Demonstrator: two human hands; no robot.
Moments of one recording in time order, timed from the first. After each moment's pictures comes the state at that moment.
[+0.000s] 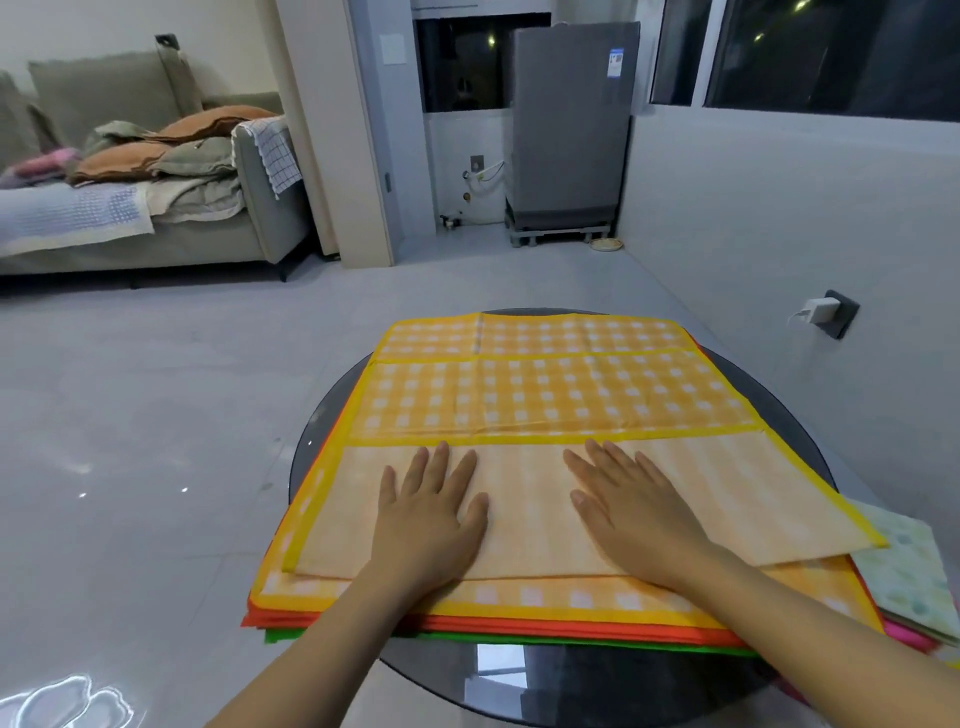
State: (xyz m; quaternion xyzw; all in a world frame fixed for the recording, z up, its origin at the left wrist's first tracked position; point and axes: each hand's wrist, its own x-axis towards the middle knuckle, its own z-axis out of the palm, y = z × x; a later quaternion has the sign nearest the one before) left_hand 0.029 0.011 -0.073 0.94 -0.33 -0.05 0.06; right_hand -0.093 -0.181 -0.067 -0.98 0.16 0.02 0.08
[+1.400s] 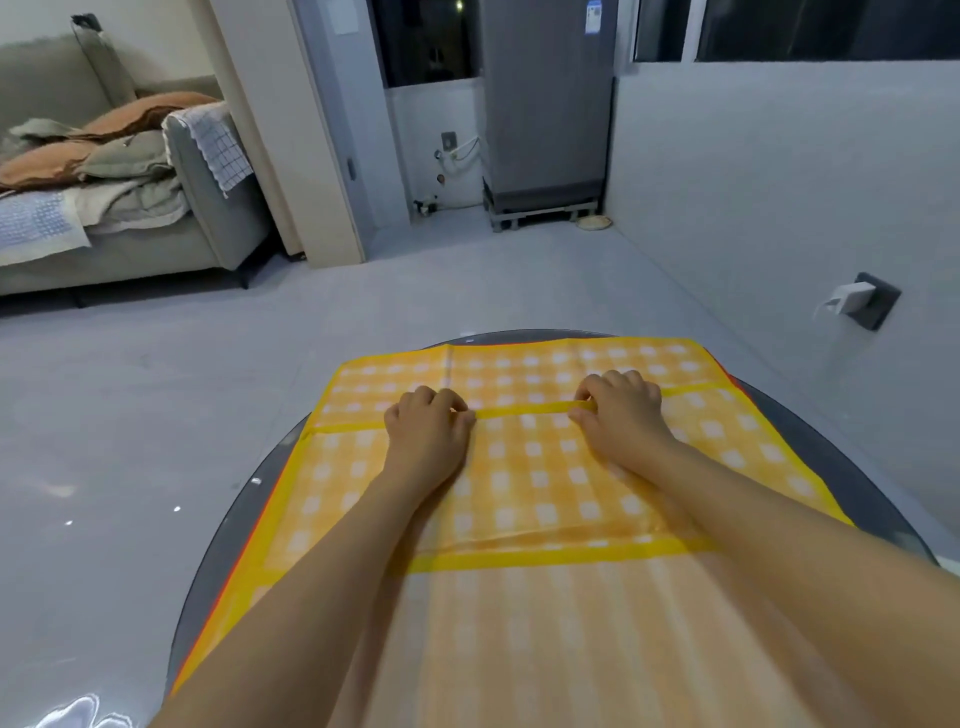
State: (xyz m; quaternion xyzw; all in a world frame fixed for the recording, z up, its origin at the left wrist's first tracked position) left_hand 0.209 -0.140 -0.068 0.92 -0.32 0.06 0.22; right_hand 0.084 -0.323 -0.061 -0.95 0.27 -0.12 0.12
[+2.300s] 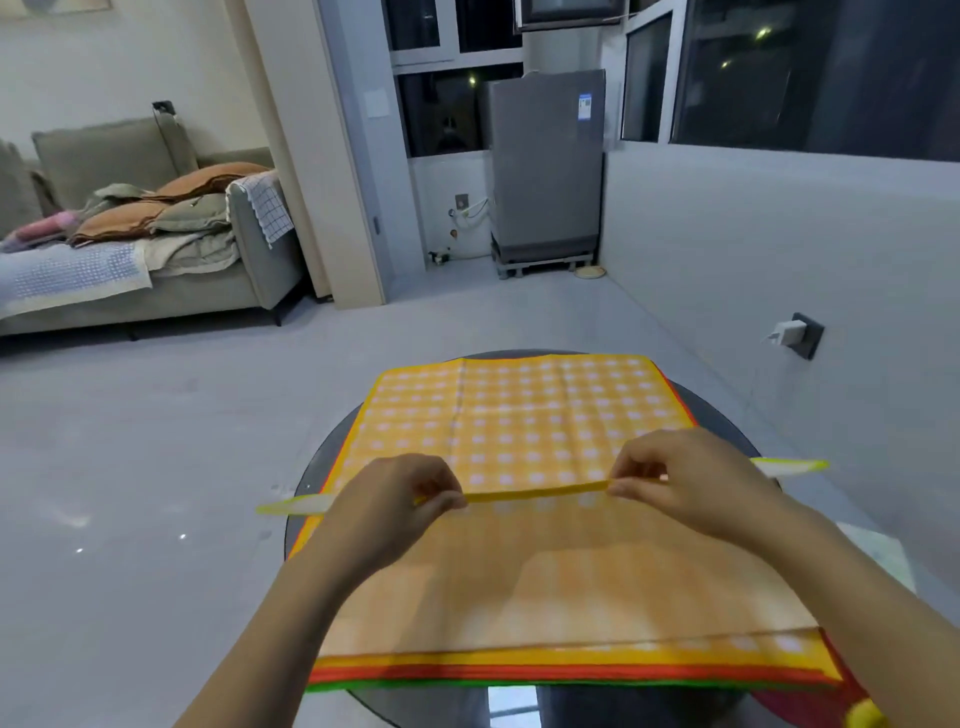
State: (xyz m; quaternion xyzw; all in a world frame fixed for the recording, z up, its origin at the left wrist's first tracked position) left_hand 0.022 0.025 0.047 0.86 -0.45 0.00 0.26; right_hand -0.138 -0.207 0.060 -0.96 0.15 -0.09 0.21
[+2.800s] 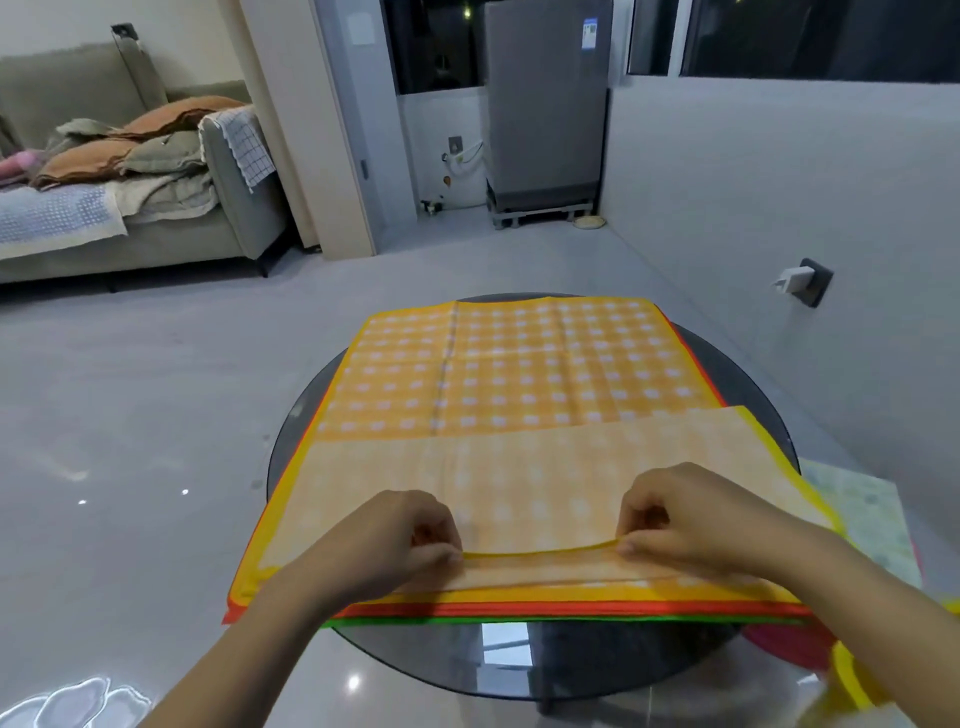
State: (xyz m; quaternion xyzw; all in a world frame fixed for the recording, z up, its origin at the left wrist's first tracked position) left_hand 0.009 0.040 -0.018 0.85 -0.48 -0.16 0.16; right_hand -0.157 -0.201 -0.006 -0.97 0.11 0.09 0.19
